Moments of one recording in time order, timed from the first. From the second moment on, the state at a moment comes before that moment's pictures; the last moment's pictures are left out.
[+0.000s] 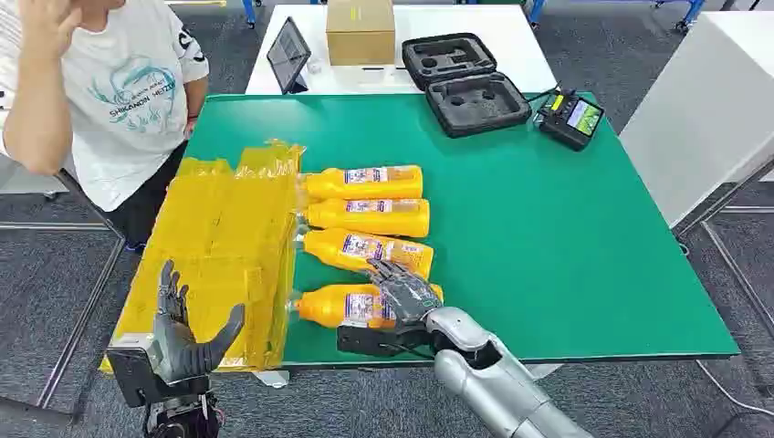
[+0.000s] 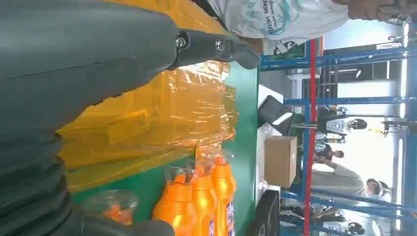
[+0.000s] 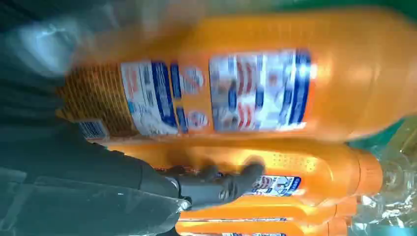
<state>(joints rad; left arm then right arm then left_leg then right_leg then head) 0.14 -0.20 0.02 -1.54 0.08 0.33 -0.66 -0.40 -0.01 0.55 -1.05 0.86 -0.02 -0.03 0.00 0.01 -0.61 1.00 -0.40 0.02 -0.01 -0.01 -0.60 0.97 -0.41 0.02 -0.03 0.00</state>
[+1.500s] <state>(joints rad) 0.16 -0.22 0.07 -1.54 0.06 0.29 -0.67 -0.32 0.00 0.50 -1.09 0.43 -0.05 -0.46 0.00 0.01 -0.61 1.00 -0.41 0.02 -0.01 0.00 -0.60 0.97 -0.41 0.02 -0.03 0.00</state>
